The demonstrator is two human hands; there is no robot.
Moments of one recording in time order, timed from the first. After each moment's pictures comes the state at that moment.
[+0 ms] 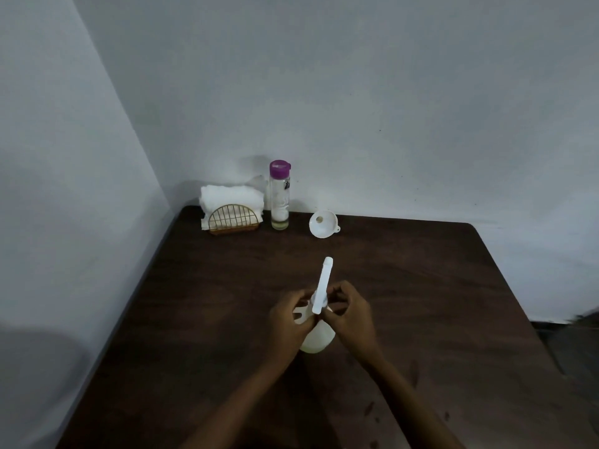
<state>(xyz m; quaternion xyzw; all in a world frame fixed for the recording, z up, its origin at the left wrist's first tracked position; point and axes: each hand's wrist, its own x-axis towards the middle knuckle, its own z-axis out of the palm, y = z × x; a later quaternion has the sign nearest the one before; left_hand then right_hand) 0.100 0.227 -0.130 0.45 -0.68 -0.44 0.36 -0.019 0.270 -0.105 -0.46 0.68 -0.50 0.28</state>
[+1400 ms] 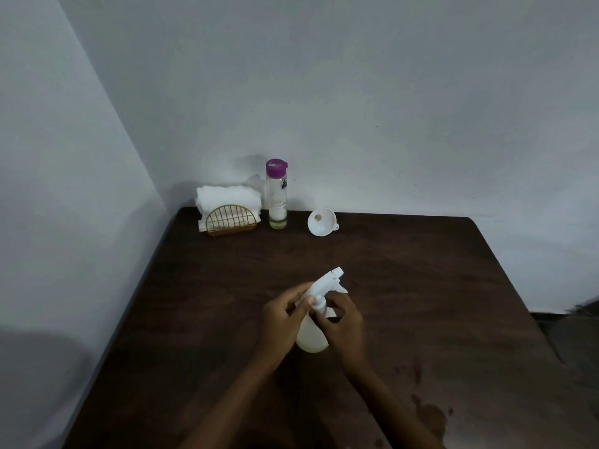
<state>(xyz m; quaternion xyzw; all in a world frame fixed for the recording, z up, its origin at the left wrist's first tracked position) 0.109 0.219 -0.108 0.44 -0.63 -0.52 0.37 0.004 0.270 -0.136 -0.40 0.71 -0.53 0.23</state>
